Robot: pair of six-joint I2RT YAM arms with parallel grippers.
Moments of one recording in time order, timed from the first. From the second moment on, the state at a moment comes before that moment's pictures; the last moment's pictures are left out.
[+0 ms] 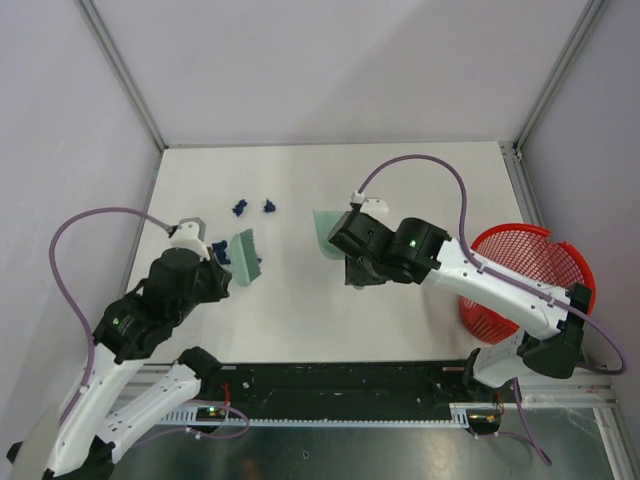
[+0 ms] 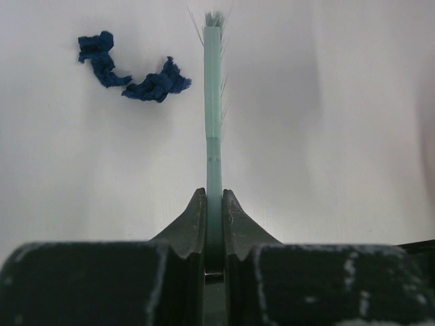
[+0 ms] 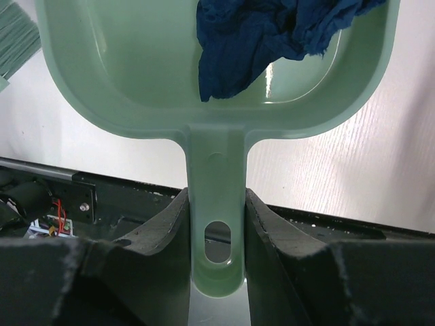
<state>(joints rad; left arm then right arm) -0.57 0.61 0.97 -1.00 -0.30 -0.52 1.10 1.47 1.59 -1.18 0.36 0.92</state>
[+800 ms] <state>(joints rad) -0.57 0.53 0.92 -0.97 -0.23 -0.52 1.19 1.13 1.64 -1.33 0.54 1.22</state>
